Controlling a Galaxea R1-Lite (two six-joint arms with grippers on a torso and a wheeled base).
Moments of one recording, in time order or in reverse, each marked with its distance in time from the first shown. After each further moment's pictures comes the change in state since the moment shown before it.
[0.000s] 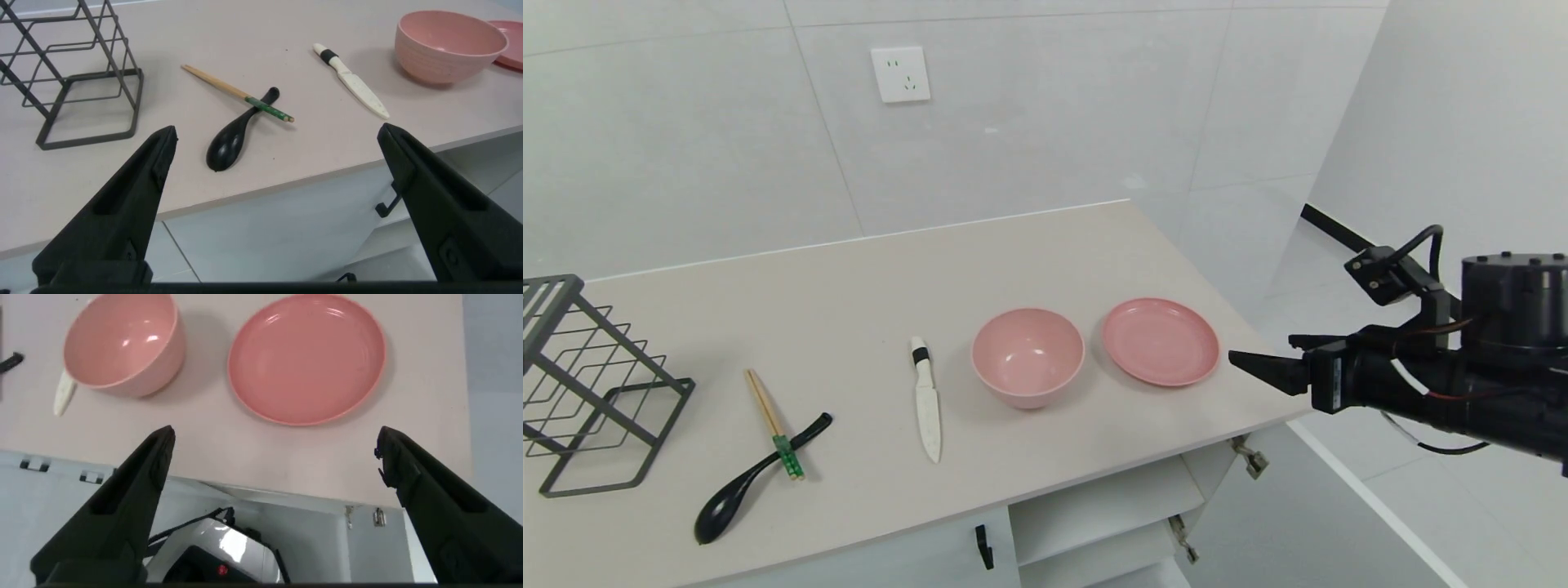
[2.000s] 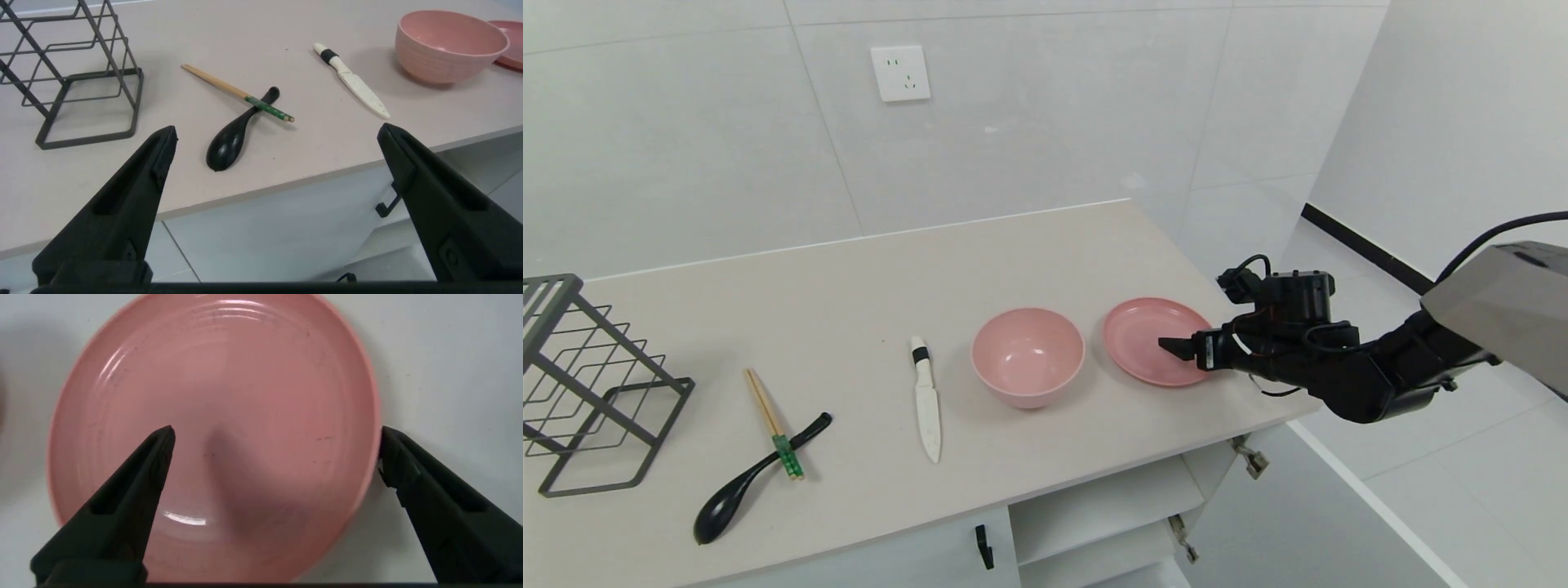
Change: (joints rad) left arm 0.000 0.000 0.000 0.000 0.000 0.000; right arm -0.043 0.644 -0.422 -0.155 -0.028 0.007
